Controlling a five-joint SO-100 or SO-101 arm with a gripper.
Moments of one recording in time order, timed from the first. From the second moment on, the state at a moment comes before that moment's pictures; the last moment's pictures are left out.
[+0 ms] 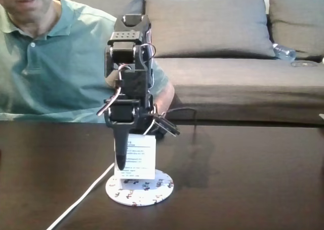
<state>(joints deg) 0.3 106.9 126.8 54.7 -4.2</state>
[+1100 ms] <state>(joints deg) -1.7 107.9 117.4 64.1 -4.2</state>
